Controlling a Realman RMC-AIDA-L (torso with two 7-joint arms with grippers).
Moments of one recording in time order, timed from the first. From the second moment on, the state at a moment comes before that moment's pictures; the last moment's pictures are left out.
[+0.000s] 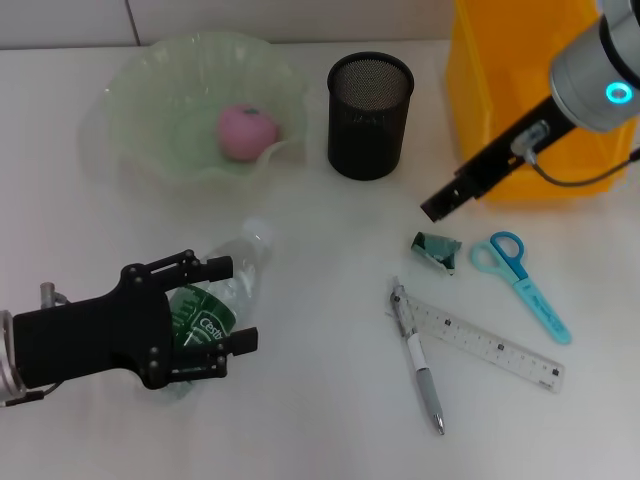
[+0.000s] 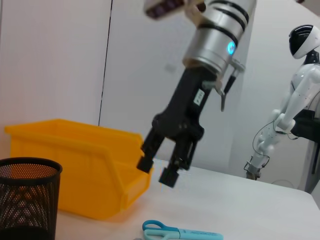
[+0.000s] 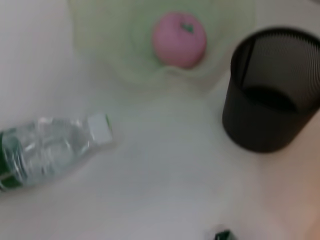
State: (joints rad) left arm -0.31 -2.07 0.79 0.57 1.85 1.75 -1.02; right arm 0.75 2.09 -1.34 -1.41 -2.61 -1.67 2.74
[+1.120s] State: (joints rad) left arm -0.31 -2.07 0.78 0.57 1.85 1.75 -1.02; right arm 0.74 2.08 -1.47 -1.14 -2.61 -1.43 2.68
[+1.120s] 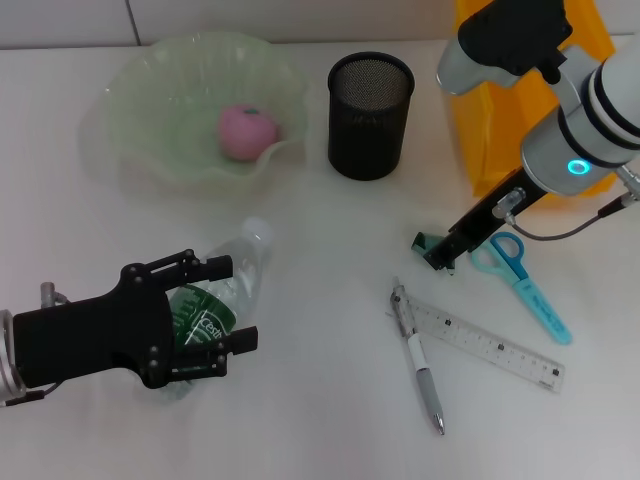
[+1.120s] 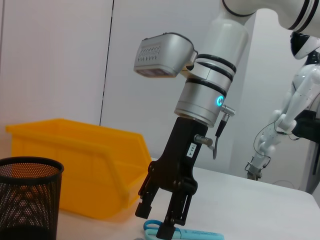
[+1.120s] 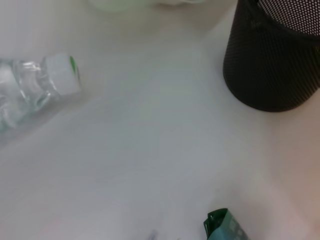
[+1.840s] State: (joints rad) left arm -0.31 -2.07 0.79 0.57 1.85 1.75 -1.02; right arm 0.76 2.09 -1.51 -1.06 -2.61 -1.37 2.68
